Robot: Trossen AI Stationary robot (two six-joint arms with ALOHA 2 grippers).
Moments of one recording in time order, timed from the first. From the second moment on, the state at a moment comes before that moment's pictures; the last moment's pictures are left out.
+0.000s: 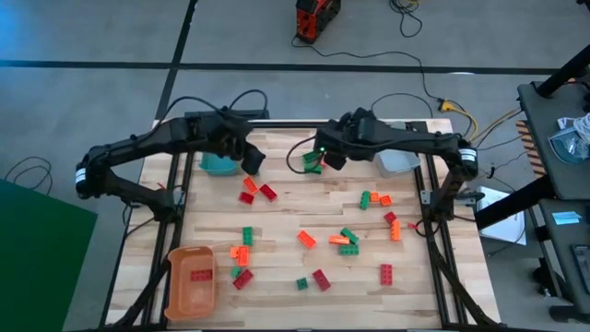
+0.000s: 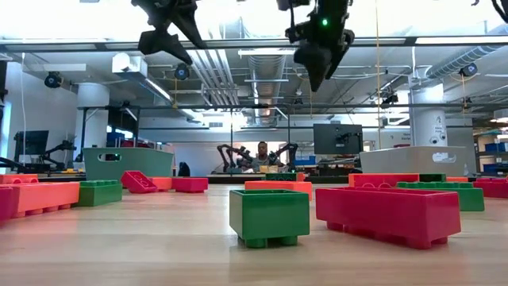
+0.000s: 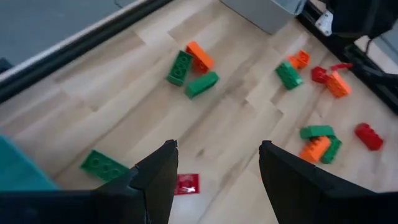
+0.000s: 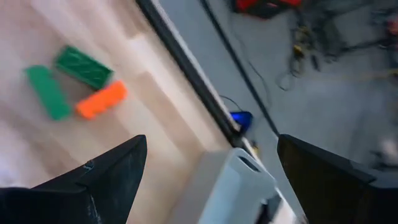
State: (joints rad) left arm 0.32 1.27 1.33 -0.87 -0.06 -0.50; right arm -0.20 1.79 1.73 -1.32 0.73 0.31
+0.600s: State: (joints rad) left arm 0.36 1.25 1.41 -1.14 -0.06 -0.44; right arm -0.30 1.88 1.72 -1.07 0.25 0.04
